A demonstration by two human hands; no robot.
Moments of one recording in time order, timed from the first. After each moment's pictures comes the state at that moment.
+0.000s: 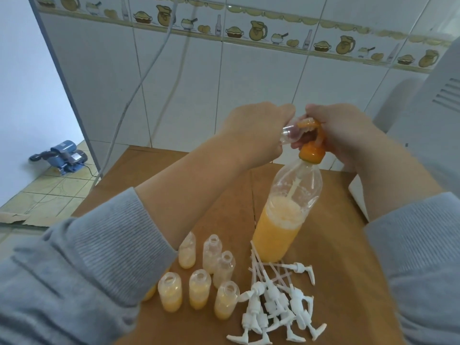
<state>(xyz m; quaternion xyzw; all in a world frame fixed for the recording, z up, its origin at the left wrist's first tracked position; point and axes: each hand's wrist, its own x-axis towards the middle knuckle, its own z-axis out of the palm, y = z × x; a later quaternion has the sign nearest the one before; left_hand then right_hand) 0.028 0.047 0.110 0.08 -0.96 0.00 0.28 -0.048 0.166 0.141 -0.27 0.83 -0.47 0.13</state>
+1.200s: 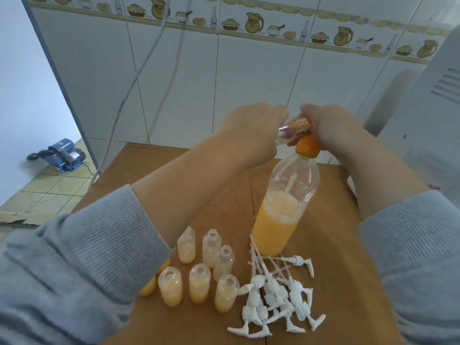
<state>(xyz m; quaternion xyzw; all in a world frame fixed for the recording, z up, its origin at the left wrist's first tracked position) 0.029 0.053 0.106 0.11 -0.96 -0.03 0.24 -0.055 0.159 0.131 -0.30 0.90 -0.31 0.00</state>
